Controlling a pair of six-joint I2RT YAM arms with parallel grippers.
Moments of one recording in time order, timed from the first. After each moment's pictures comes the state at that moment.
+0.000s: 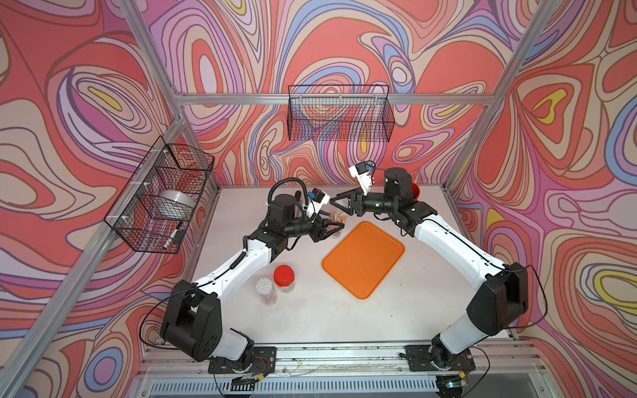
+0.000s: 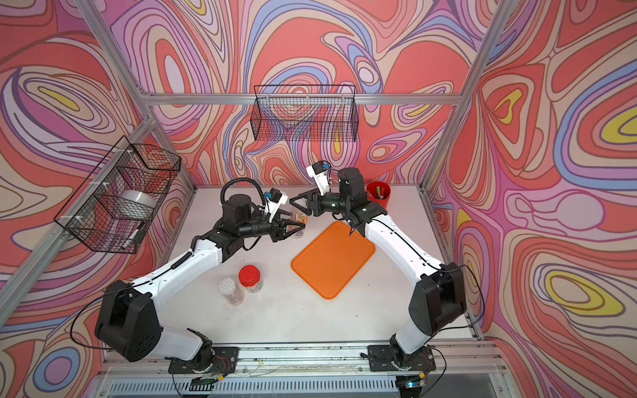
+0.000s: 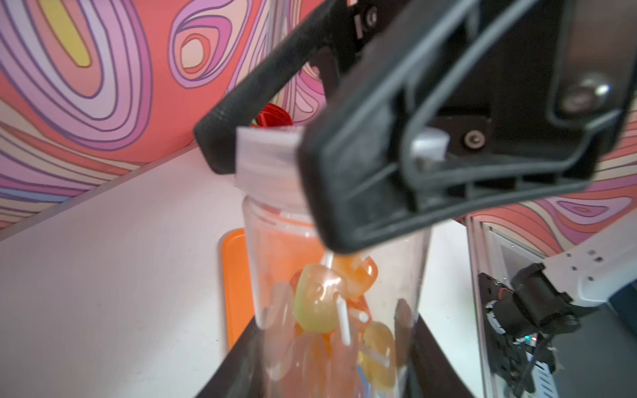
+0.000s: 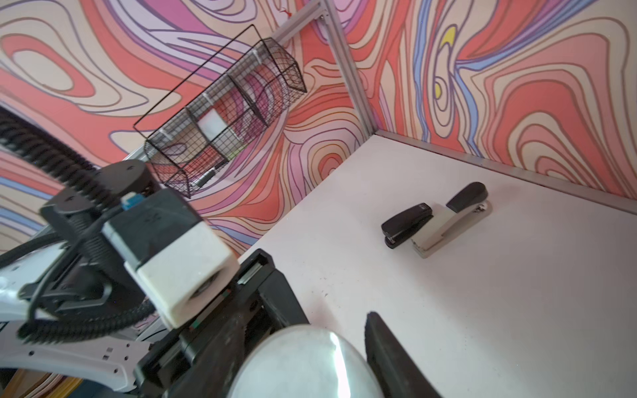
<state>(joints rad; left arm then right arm) -0.45 1.45 1.07 0.06 0.75 -0.08 0.46 1.61 1.47 -0.15 -0.77 0.26</state>
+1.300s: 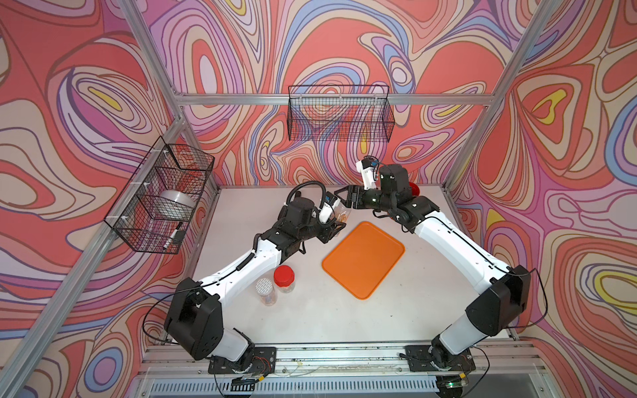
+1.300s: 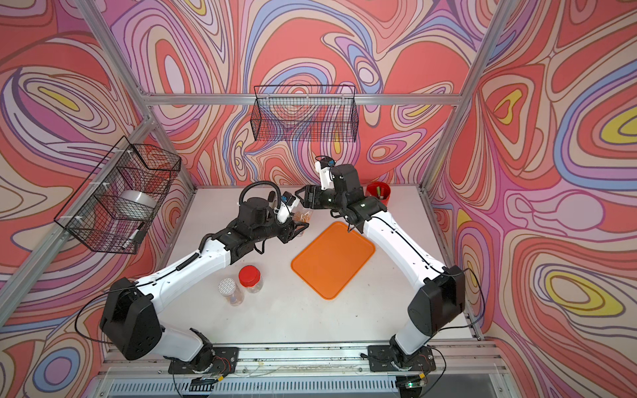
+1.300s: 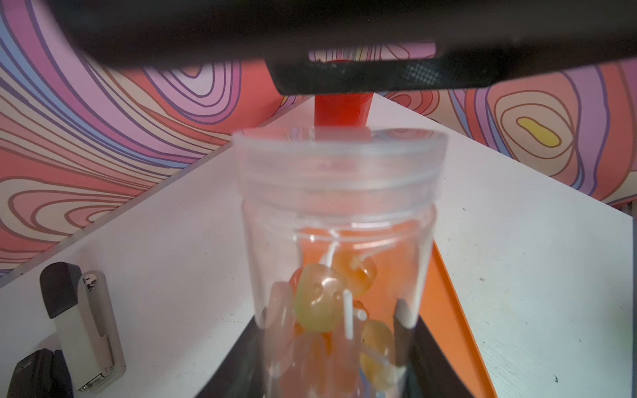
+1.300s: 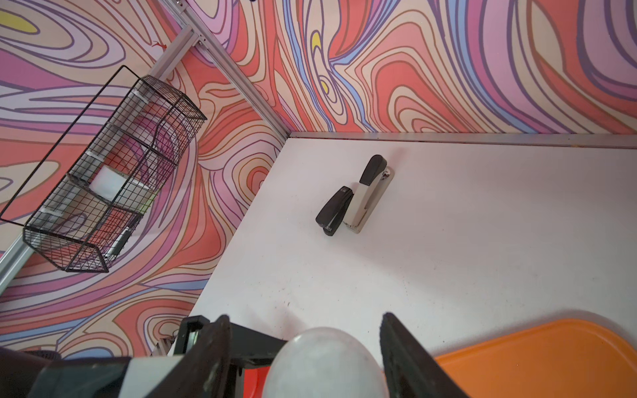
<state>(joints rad) -0.59 1.48 1.15 -0.11 0.24 0.06 0.50 1.62 1.59 -0.39 -0.34 0.44</state>
